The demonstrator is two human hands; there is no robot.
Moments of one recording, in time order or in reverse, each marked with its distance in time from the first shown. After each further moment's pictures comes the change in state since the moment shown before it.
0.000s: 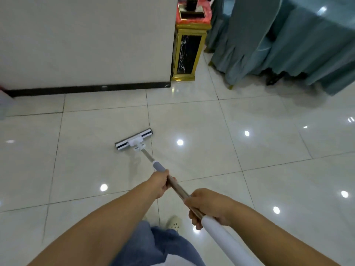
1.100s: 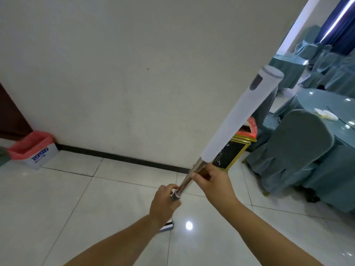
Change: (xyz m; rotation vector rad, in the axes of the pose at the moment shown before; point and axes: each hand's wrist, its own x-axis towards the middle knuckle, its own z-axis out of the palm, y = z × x) left_hand 0.001 0.393 -0.092 0.642 0.157 0.979; right_hand 0.039 -0.461 0.010 -0.509 0.741 -1.041
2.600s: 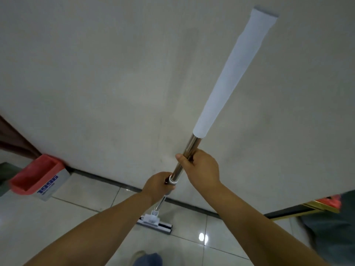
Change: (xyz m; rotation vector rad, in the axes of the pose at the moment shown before) left_hand 0.495 -0.035 -0.328 0.107 -0.079 -0.117; right_hand 0.544 -0.199 0.200 -0.218 -0.057 -0.182
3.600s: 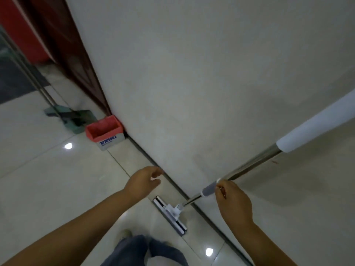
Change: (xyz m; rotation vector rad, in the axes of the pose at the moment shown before) left_hand -0.051 -0.068 -0.090 -0.058 0.401 -0.335; right_hand 0.051 0.042 0.065 -0.082 -0.269 -0.228
